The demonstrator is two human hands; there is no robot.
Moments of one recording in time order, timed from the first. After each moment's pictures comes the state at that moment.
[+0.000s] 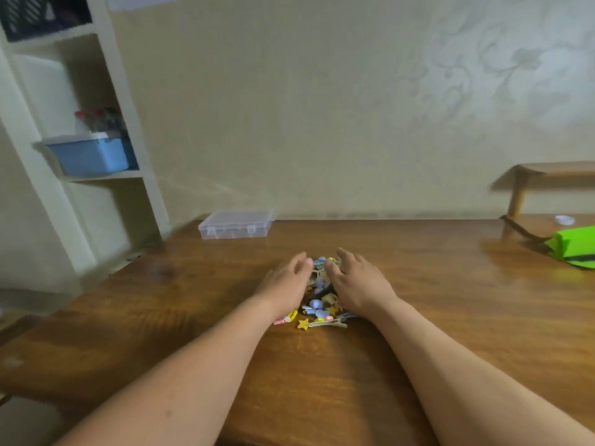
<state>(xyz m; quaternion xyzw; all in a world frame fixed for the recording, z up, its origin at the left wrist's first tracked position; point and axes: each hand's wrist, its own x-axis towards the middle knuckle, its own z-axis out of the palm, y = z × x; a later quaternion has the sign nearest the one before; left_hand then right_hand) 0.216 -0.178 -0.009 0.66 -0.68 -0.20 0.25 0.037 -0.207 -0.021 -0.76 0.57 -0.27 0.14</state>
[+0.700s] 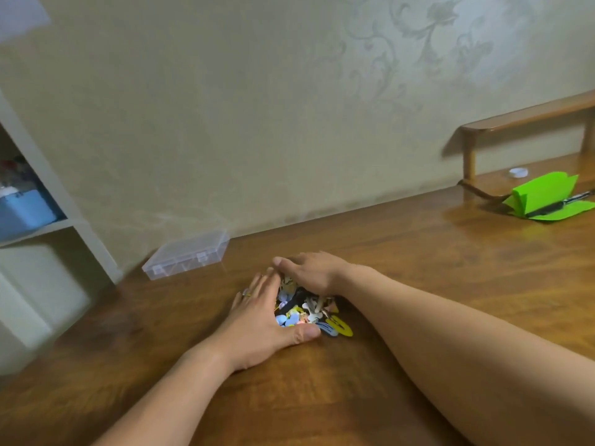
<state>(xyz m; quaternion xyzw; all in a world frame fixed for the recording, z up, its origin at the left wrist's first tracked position) 0.196 -0.187 -0.007 0.60 -0.78 -0.11 0.08 0.019 -0.265 0.007 -0.82 0.51 -0.17 0.23</state>
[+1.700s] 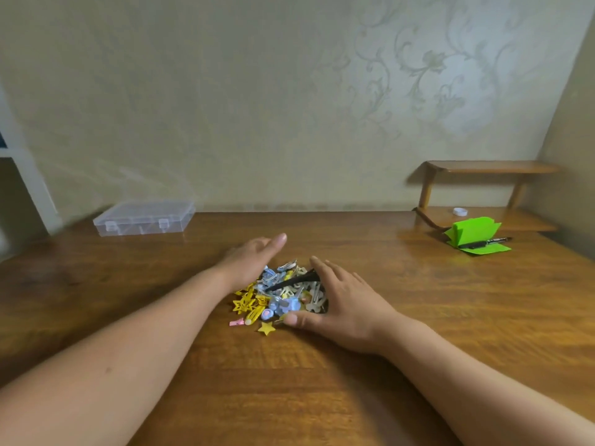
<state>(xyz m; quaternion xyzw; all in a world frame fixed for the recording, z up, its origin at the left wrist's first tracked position) 0.151 -0.227 0.009 0.59 -0.74 -0.25 0.24 -0.072 -0.141 -0.006 -0.81 0.55 -0.15 0.10</state>
